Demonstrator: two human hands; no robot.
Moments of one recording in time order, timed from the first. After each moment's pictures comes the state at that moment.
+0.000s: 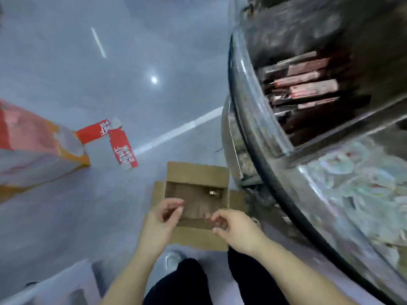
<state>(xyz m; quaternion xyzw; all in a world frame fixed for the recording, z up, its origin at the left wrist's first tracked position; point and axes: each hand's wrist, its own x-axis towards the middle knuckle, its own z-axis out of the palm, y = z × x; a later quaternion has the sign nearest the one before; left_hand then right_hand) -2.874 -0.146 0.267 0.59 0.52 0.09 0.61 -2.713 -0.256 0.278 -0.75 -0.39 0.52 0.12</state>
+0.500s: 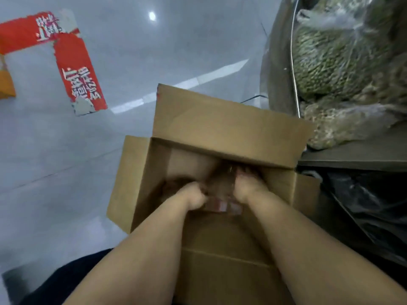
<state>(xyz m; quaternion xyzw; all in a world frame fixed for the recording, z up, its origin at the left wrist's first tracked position) -2.855 -0.123 -0.167 0.64 0.42 -0.35 0.53 -2.716 -0.197 -0.164 -0.80 -0.35 0.46 -0.19</state>
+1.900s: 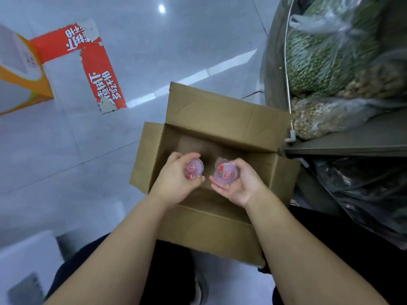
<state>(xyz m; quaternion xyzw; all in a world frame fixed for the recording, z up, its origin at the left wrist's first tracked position) -2.885 -0.110 -0.033 0.71 0.50 -0.09 0.48 -2.746 -0.195 -0.055 -0.54 0.31 0.66 0.42</state>
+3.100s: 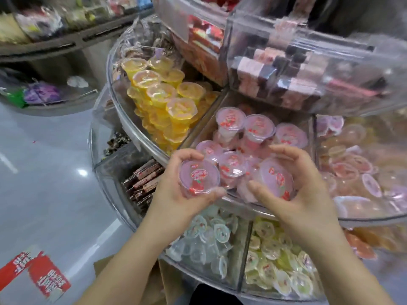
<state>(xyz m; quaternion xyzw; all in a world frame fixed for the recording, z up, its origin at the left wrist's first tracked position) -2.596 -0.244 0.590 0.72 0.05 0.16 0.67 -2.538 -0.424 0.638 -0.83 -0.21 0.01 0.51</state>
